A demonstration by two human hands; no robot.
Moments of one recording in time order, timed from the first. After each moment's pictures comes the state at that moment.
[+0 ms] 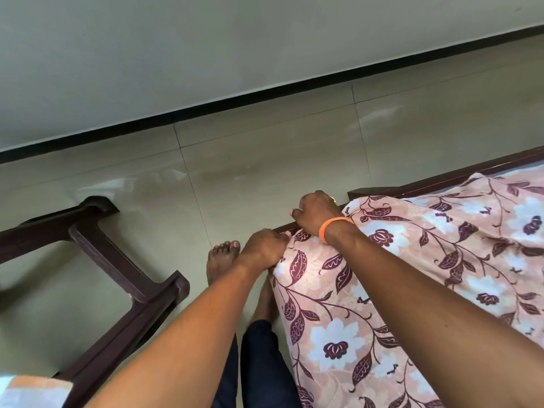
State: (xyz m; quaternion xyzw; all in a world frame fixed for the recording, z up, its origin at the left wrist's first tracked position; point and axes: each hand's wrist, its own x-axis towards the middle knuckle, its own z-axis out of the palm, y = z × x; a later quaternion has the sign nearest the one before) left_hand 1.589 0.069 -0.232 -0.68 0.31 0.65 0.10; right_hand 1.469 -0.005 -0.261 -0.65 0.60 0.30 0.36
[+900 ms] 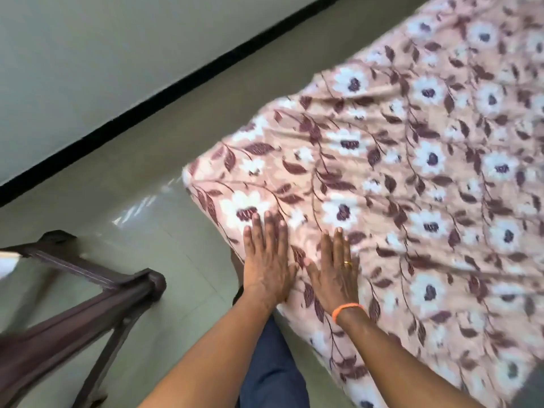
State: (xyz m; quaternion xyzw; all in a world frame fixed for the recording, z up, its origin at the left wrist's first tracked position) left_hand 1.439 0.331 -0.143 -0.52 0.80 0.24 0.17; right_hand 1.290 0.399 -0.165 -0.53 0.80 0.12 0.23
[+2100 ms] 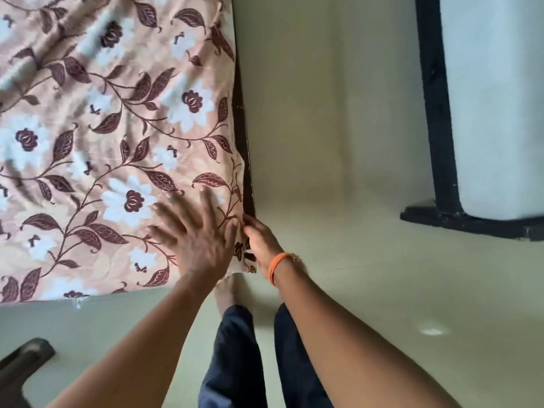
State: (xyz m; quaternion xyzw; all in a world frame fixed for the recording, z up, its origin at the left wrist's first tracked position) left_hand 1.127 0.837 -0.181 -0.34 0.91 0.12 0.22; right_hand 1.075 0.939 -0.220 0.23 0.61 -0.56 0.51
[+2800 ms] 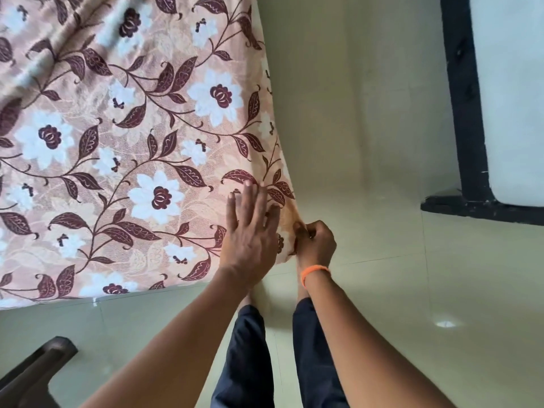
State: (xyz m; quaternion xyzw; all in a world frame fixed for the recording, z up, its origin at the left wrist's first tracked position) left_hand 1.128 0.841 -0.188 -0.01 0.98 0.07 0.18; right_hand 1.097 0.974 -0.242 0.28 0.85 -0.38 0.22
